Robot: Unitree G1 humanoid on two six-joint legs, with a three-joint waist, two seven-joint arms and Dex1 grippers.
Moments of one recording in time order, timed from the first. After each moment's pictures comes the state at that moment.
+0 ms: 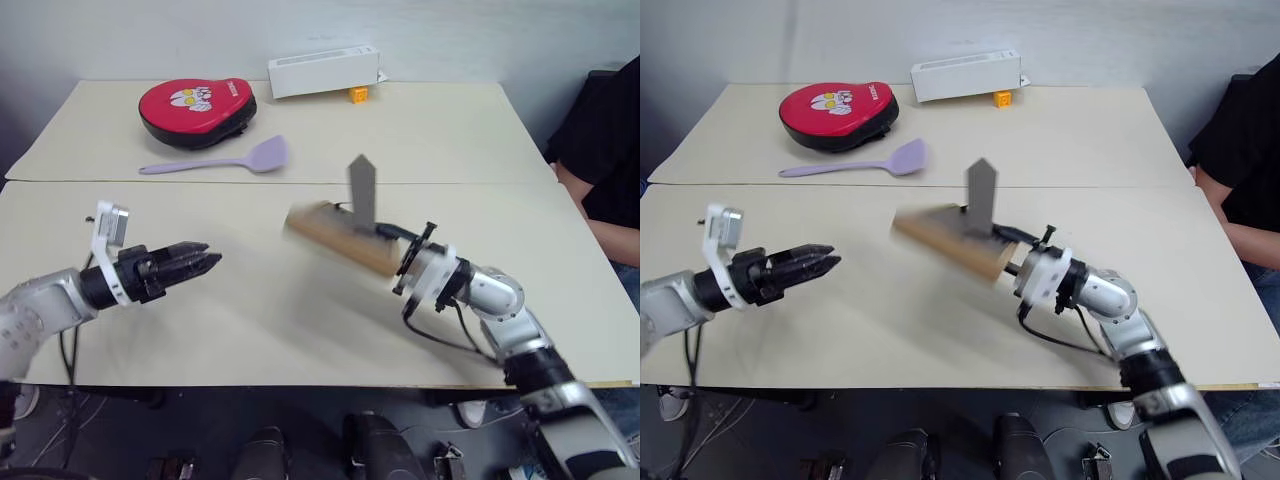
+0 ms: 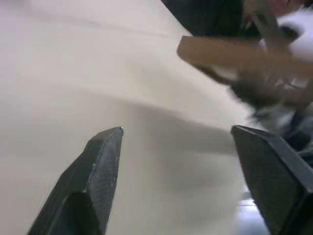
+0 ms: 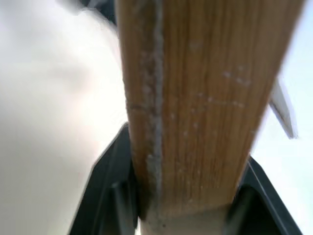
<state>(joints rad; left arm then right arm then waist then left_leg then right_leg) -0.17 0.97 0.22 -0.04 -1.04 0.60 -0.83 -0.46 -0.53 0.23 0.19 0.32 -0.47 0.72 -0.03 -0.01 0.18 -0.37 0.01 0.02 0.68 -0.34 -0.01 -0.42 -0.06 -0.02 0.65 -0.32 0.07</state>
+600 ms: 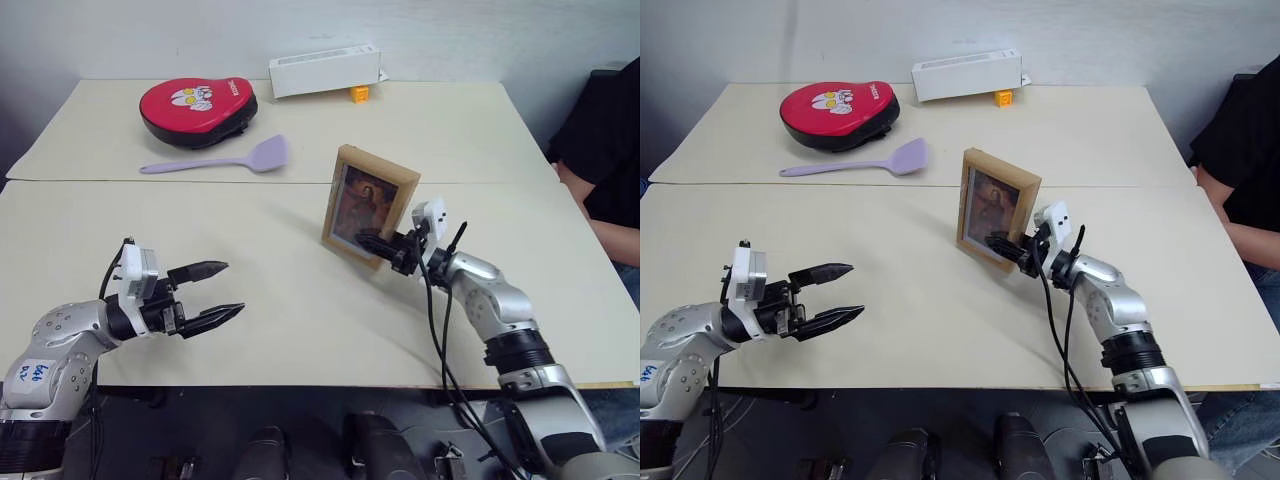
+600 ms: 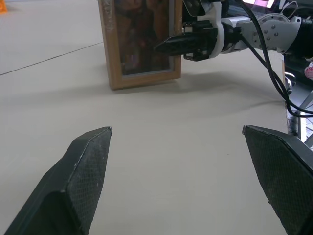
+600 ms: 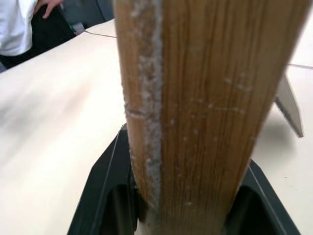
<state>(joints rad) -0.07 0.77 0.22 -0.14 -0.72 0.28 -1.04 -0.61 -0.40 0.10 0.39 0.57 0.25 0.83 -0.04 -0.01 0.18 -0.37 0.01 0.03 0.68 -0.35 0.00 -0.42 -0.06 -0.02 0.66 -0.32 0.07</state>
